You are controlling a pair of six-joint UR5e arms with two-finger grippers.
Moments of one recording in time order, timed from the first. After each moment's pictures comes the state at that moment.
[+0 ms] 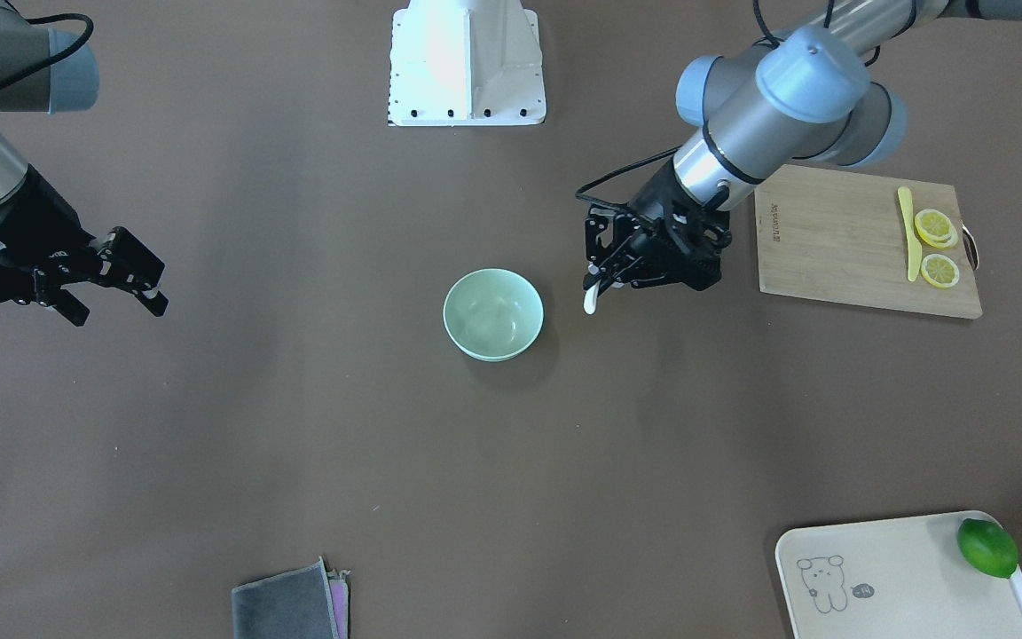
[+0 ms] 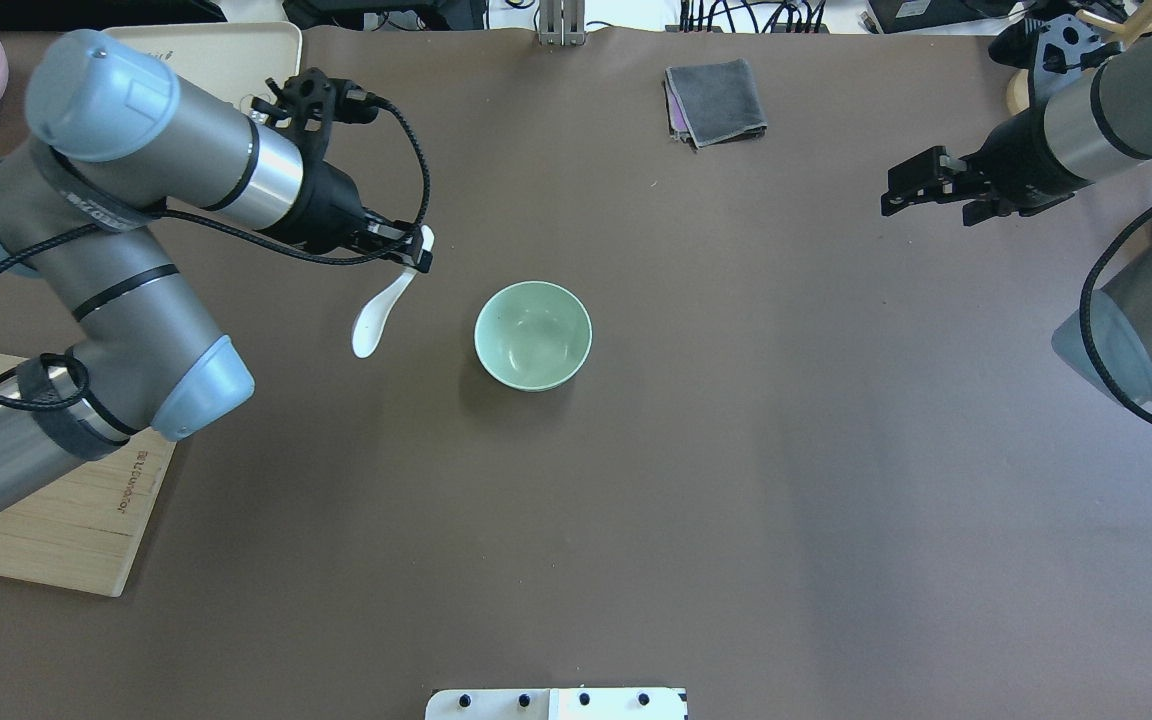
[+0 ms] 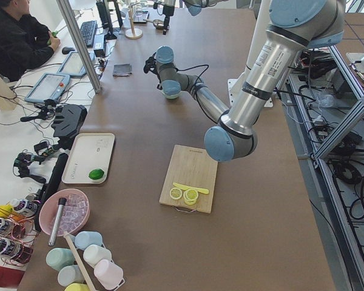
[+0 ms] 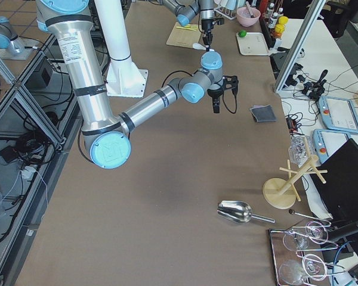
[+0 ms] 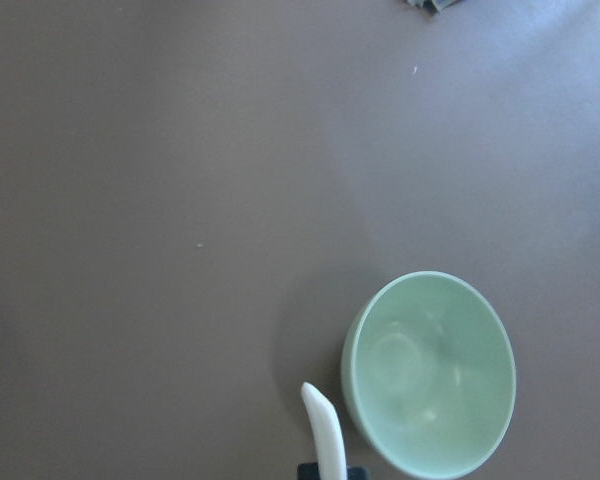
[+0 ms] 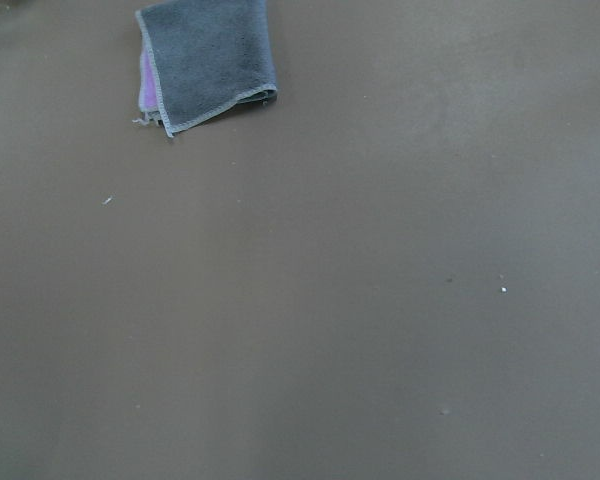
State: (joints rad) left arm -0.78 -2.15 -1.64 -2.13 -2.15 -0.92; right arm 1.03 -1.31 1.85 -1.30 2.18 0.93
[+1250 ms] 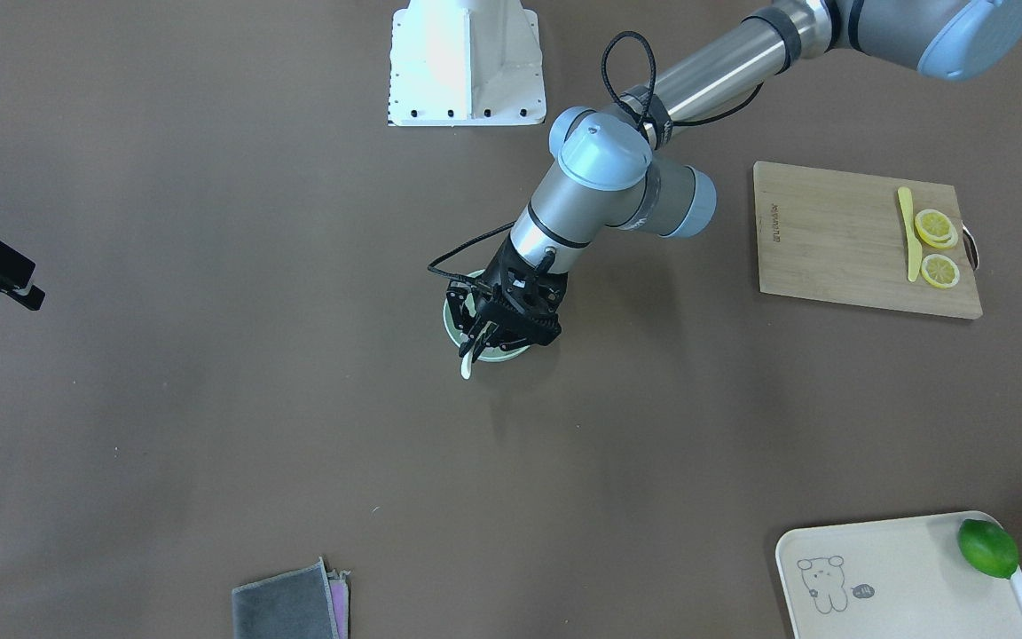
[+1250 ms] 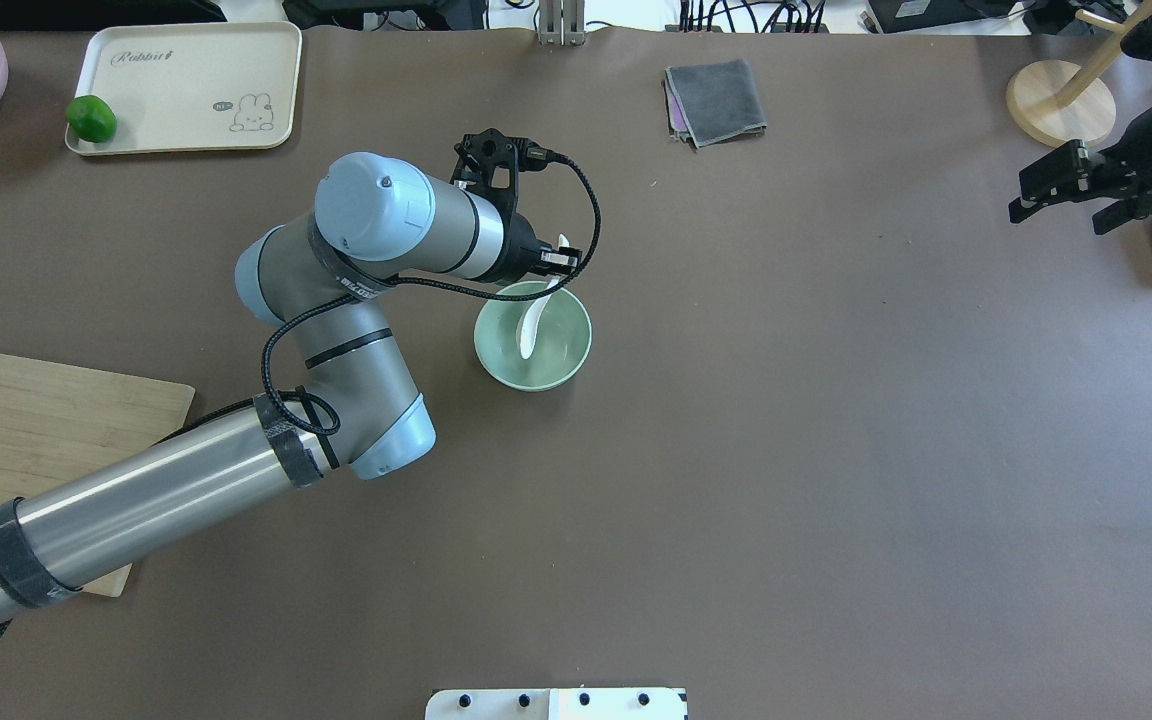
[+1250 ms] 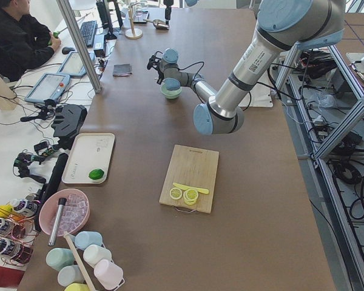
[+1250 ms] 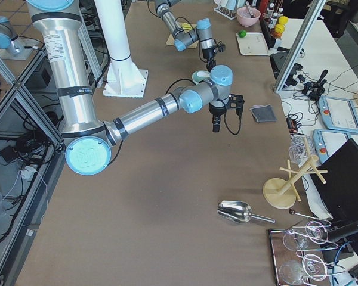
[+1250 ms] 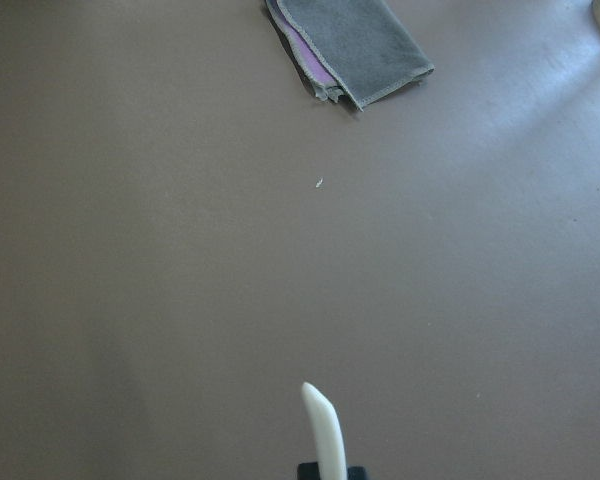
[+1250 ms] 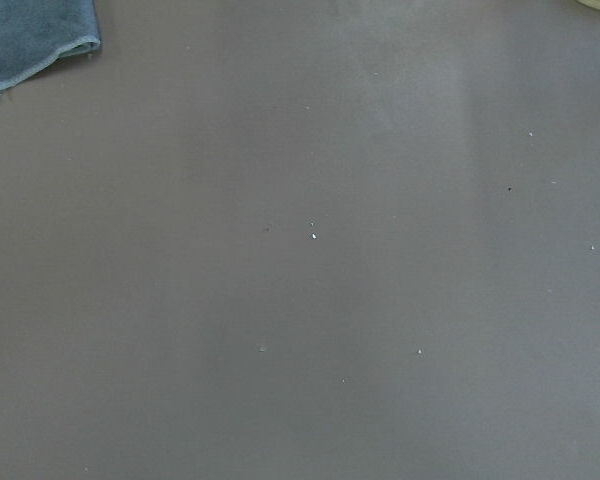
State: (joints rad) left arm -0.61 -2.37 -1.28 -2.35 -1.84 -1.04; right arm 1.18 -1.39 1.85 -1.49 2.33 0.72
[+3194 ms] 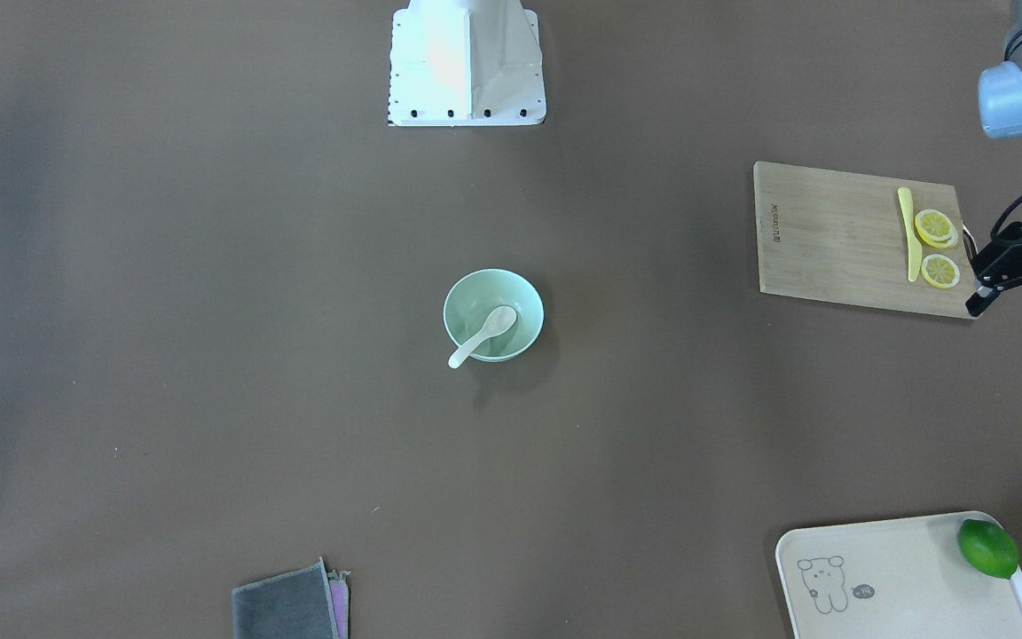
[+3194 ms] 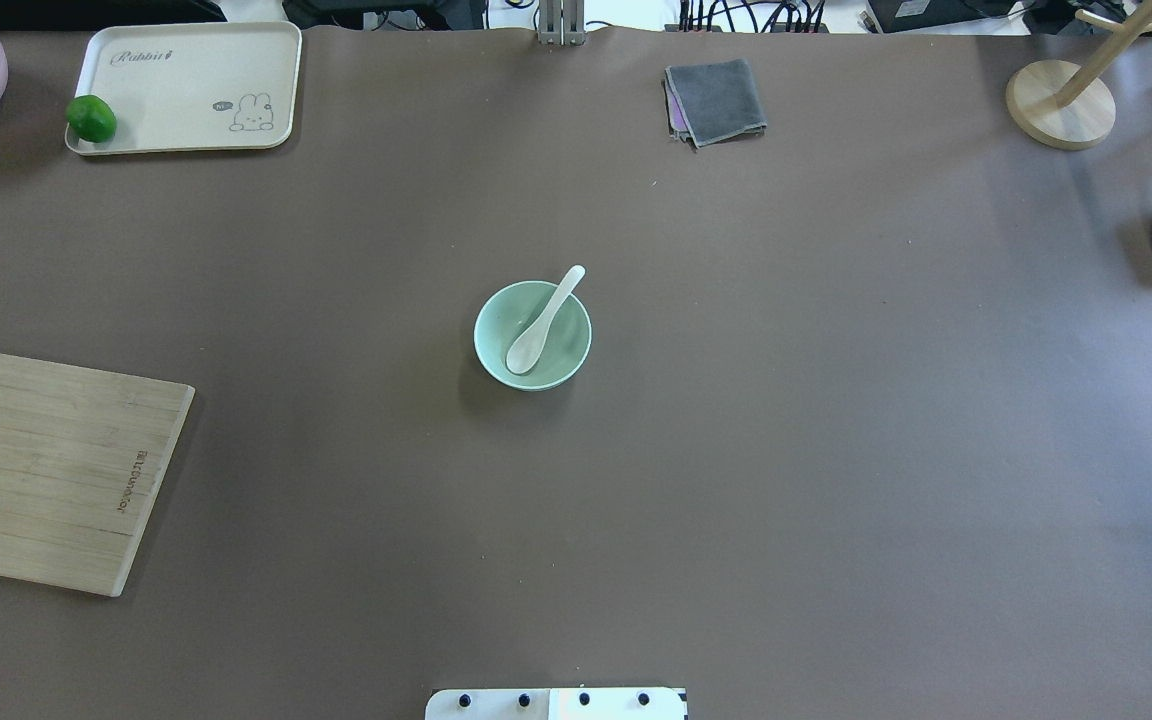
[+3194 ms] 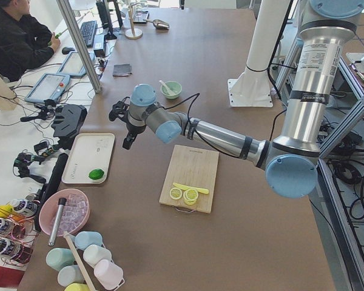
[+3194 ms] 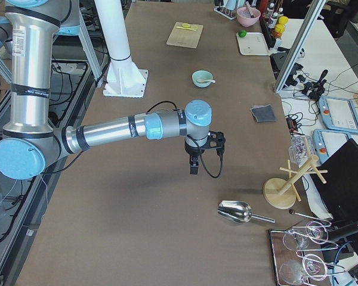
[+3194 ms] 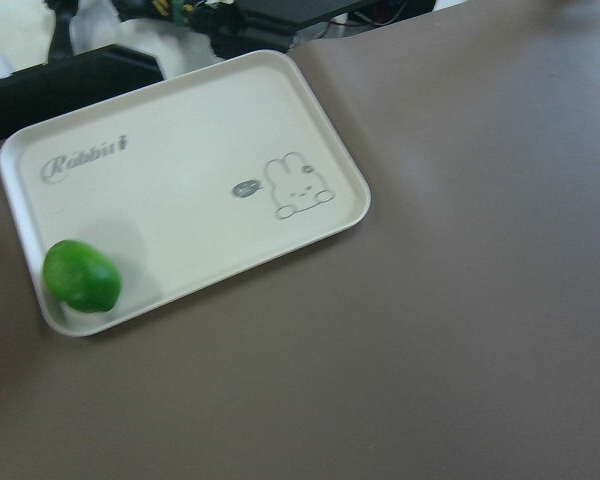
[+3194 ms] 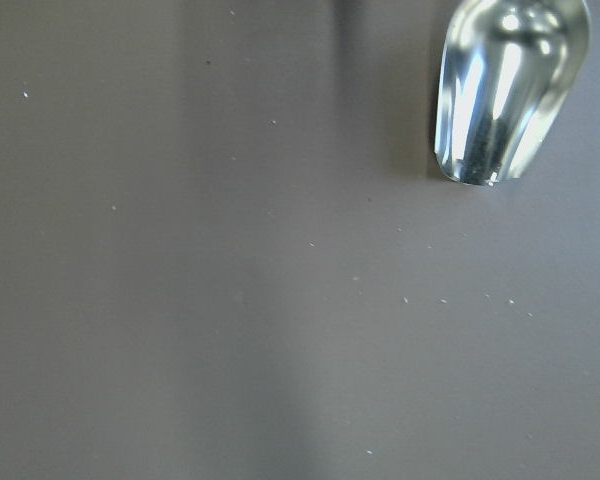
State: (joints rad) left arm -1.32 -1.69 -1.70 -2.03 -2.26 -0.38; right arm 1.47 -1.70 1.92 -1.69 2.35 0.13
